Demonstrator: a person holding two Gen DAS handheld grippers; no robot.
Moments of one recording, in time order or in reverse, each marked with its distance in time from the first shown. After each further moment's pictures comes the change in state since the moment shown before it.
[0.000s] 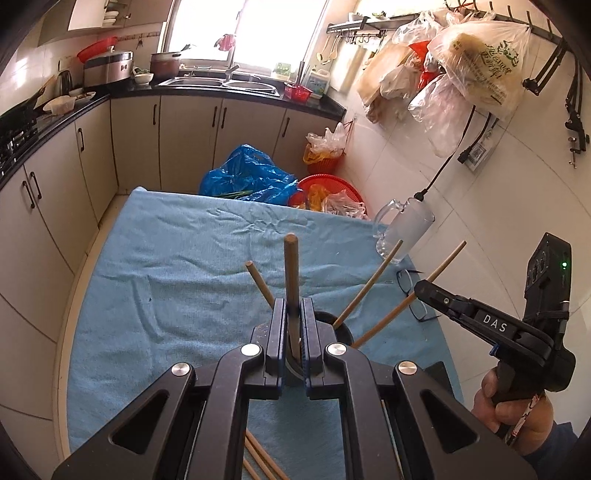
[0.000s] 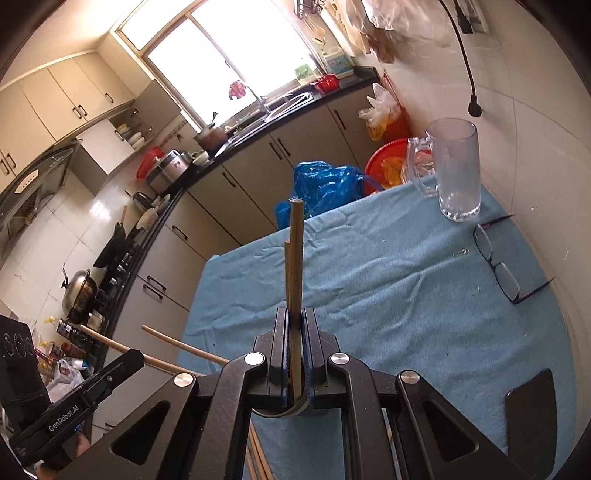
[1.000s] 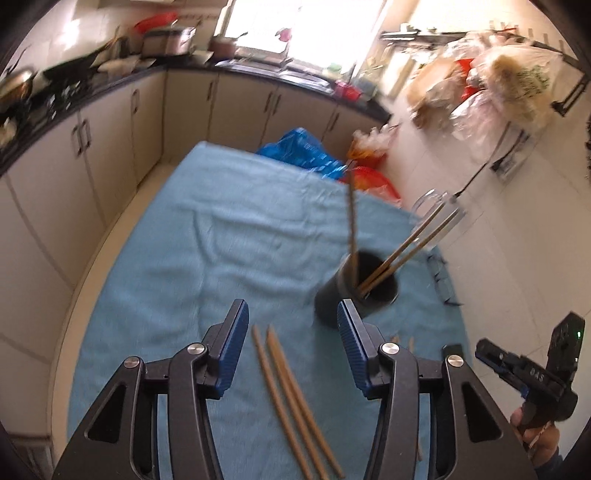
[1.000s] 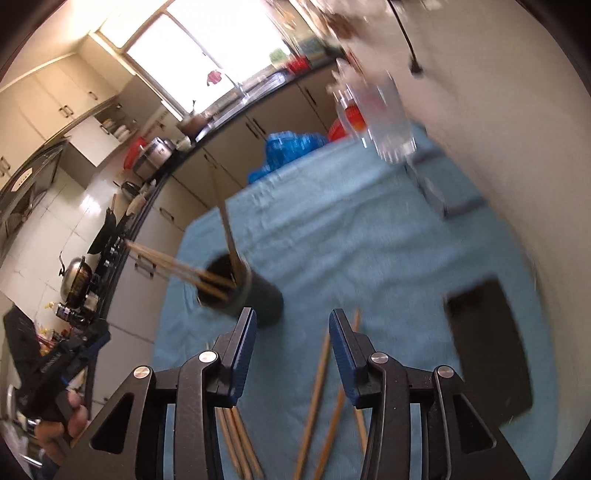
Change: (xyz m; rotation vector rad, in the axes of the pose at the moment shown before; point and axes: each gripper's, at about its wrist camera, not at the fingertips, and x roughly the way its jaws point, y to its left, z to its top) left arm -0.047 0.049 -0.095 -0.177 0.008 0.117; right arm -0.072 -0.073 -0.089 0.075 0.098 -0.029
